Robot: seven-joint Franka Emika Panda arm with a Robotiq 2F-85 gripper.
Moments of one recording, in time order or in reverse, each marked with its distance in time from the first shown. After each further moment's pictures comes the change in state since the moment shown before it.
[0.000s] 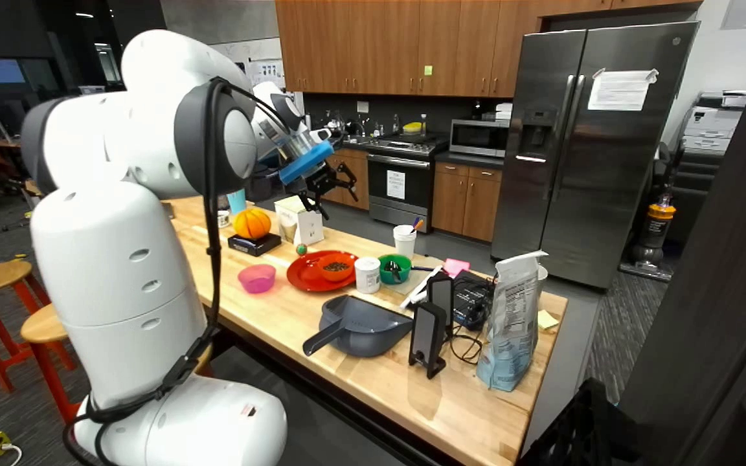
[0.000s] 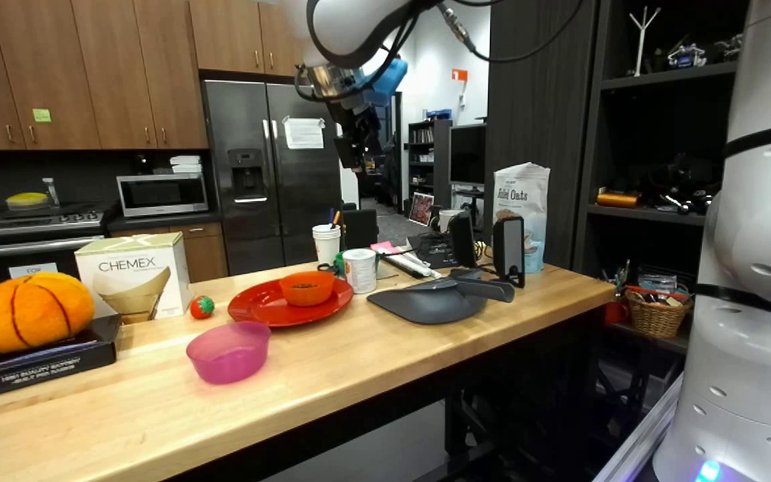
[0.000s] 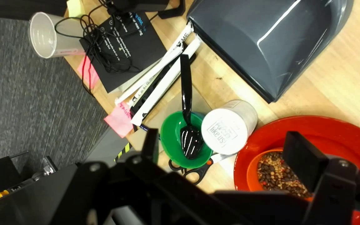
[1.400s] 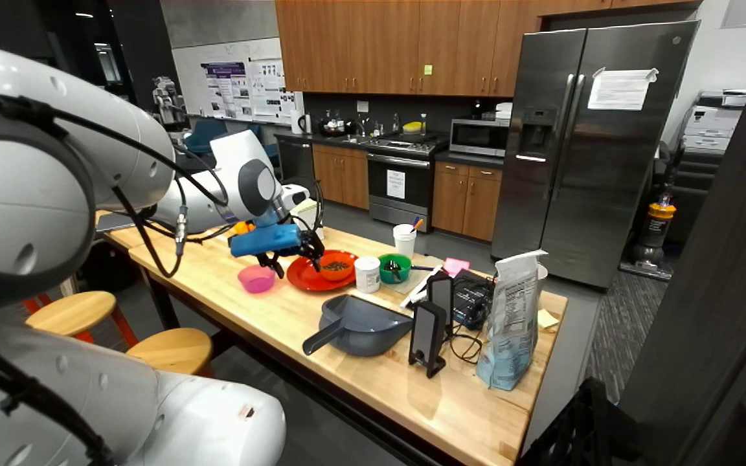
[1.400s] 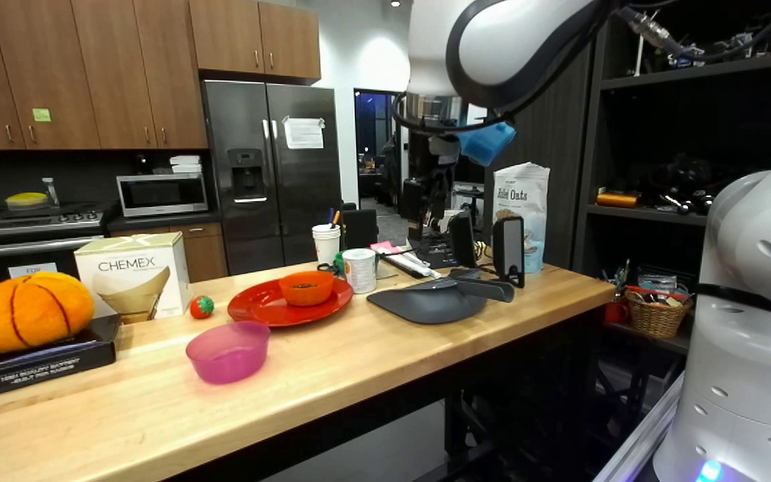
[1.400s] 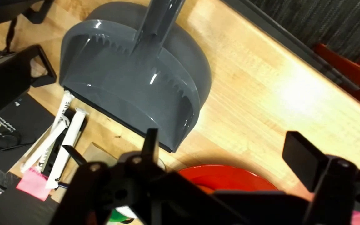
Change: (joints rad) arm 0.001 -0.574 -0.012 -0.798 0.399 0.450 0.054
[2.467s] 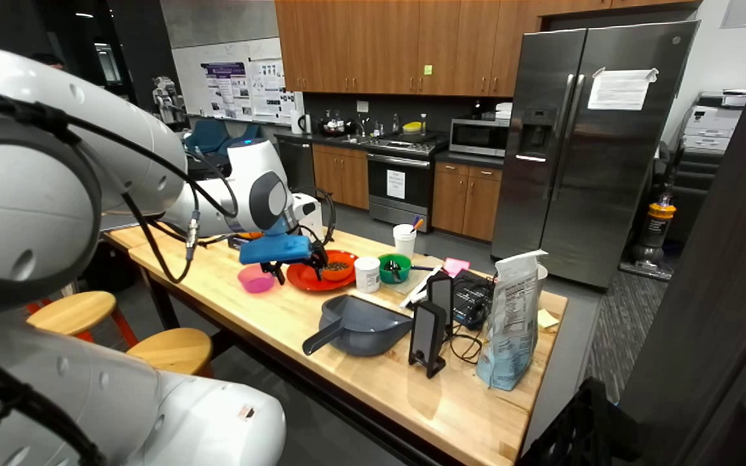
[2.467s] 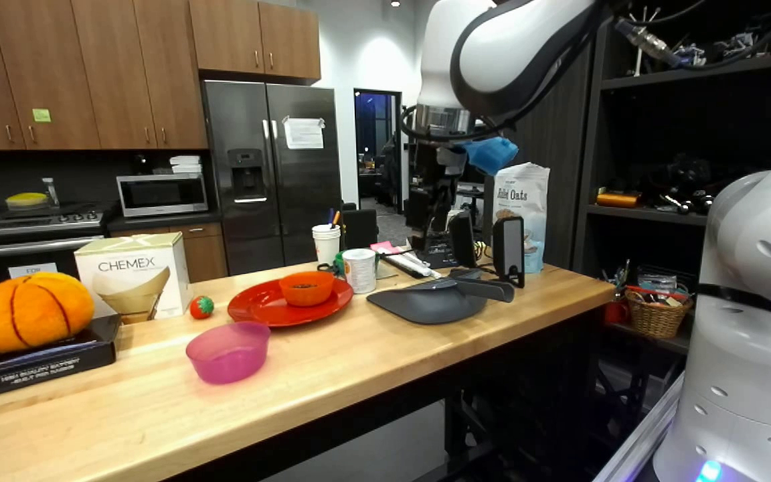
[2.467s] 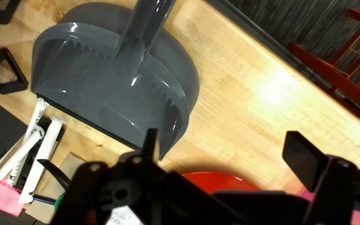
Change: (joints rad) arm -0.002 0.005 -0.044 -0.045 0.096 0.060 -0.115
